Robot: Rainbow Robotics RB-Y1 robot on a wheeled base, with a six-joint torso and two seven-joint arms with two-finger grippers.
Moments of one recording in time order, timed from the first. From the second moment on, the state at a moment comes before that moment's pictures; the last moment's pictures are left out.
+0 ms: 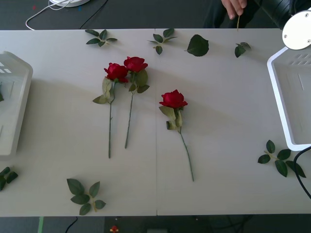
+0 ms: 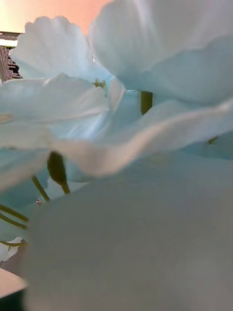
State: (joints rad) right arm -0.80 -0.72 0.29 -1.33 -1.07 0.09 1.92; left arm -0.19 0.90 0.49 -1.33 1.02 0.90 -1.96
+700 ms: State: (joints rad) right arm -0.80 -0.72 0.29 -1.32 -1.07 0.09 1.93; left arm -0.19 0.90 0.49 -1.33 1.02 0.90 -1.96
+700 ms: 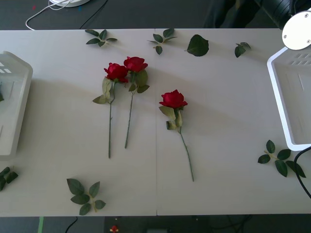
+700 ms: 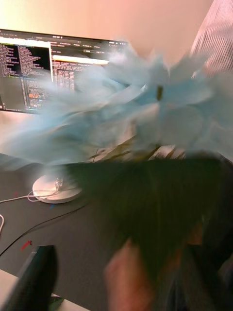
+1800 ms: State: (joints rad) right arm -0.80 -0.87 0.14 -1.55 -1.14 1.39 1.57; left arm -0.19 0.90 0.49 -1.33 1.02 0.90 -1.96
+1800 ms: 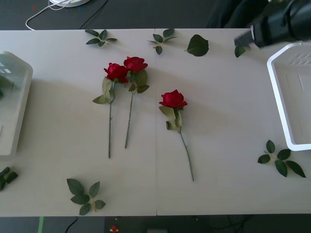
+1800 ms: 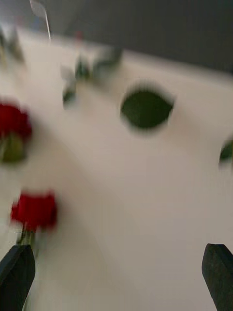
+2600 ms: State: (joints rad) right arm -0.59 -0.98 0.62 -2.01 -0.84 1.16 0.99; left arm -0.19 0.90 0.49 -1.32 1.02 0.90 -1.96
